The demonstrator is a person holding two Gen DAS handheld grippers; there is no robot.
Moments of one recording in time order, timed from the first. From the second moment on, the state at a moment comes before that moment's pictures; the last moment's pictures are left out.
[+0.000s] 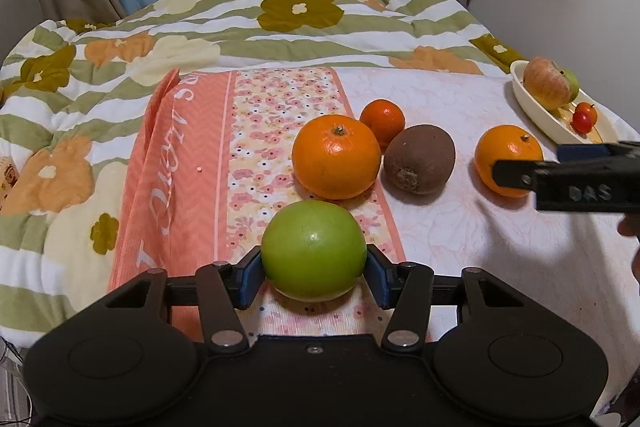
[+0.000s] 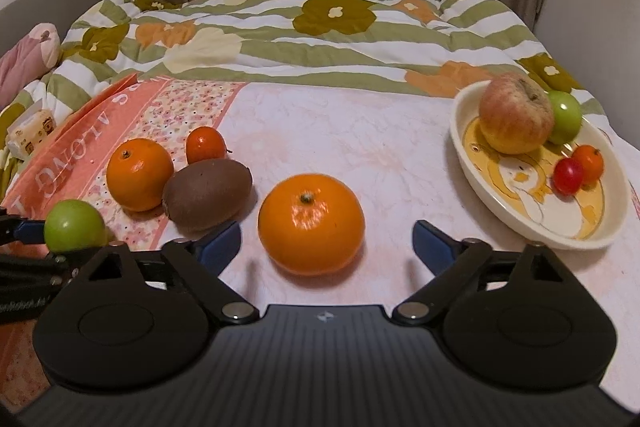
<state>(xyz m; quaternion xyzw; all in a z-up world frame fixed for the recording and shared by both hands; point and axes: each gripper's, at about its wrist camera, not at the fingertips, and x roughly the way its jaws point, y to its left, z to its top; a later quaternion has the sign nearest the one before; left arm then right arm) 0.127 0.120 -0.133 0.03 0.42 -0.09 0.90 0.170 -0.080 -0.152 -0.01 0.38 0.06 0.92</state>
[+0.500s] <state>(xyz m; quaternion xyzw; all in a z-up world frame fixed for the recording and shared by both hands) 0.123 0.122 -0.131 0.02 0.43 -0.09 0.90 0.192 -0.071 -0.162 -0.03 0.40 0.08 0.91</state>
